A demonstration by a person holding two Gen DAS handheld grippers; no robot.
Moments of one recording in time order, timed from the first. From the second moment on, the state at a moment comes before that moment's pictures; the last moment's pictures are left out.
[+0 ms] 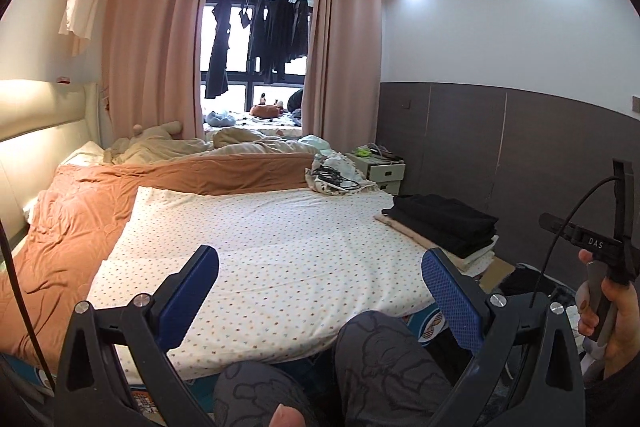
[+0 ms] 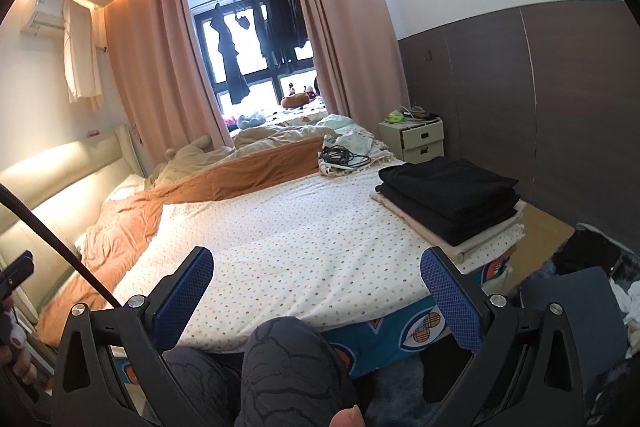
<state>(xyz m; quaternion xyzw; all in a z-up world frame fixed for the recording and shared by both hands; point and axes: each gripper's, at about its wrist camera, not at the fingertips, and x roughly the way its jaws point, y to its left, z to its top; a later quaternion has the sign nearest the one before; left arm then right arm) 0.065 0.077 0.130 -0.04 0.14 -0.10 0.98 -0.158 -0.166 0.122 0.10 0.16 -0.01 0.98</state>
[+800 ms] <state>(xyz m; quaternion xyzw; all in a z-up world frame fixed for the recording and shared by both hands) 0.054 0.059 0.082 -0.04 0.15 -0.06 0.99 -0.164 -0.130 0.083 0.10 0.16 0.00 0.98</state>
